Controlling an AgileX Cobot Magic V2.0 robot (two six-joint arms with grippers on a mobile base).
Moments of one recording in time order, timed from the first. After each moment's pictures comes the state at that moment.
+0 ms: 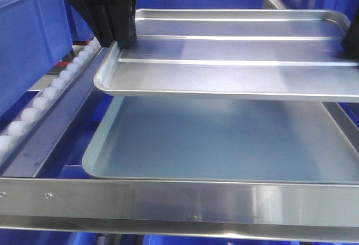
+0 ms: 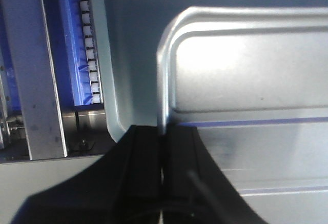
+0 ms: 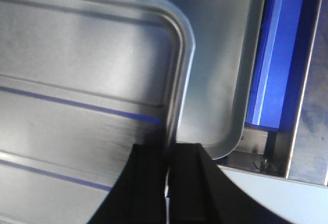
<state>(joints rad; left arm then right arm) -0.84 1.64 -1.52 0.22 1.15 -0.66 0.42 1.18 -0.98 -0.08 0.91 0.45</state>
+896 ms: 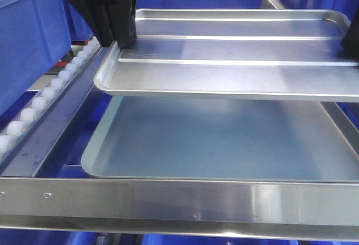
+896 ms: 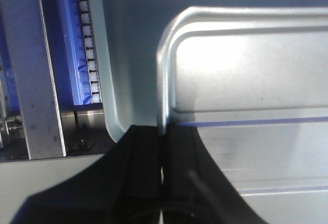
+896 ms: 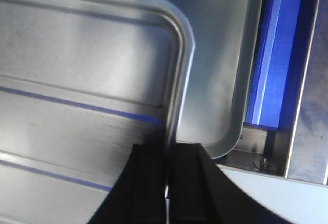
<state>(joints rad) -0.84 1.64 -1.52 0.22 1.15 -0.66 0.42 1.18 -0.98 -0.08 0.91 0.45</state>
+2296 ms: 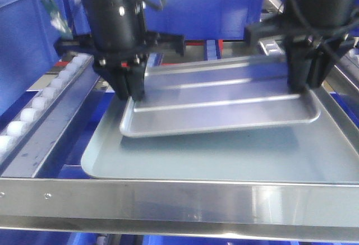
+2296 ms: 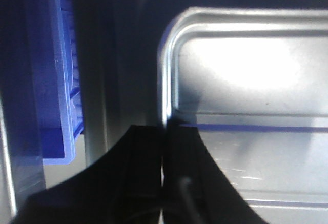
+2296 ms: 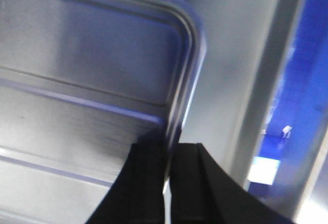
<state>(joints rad) -0.67 1.93 -1.52 0.18 0.86 -0.57 0.39 1.70 -1.29 -0.20 0.95 0.40</state>
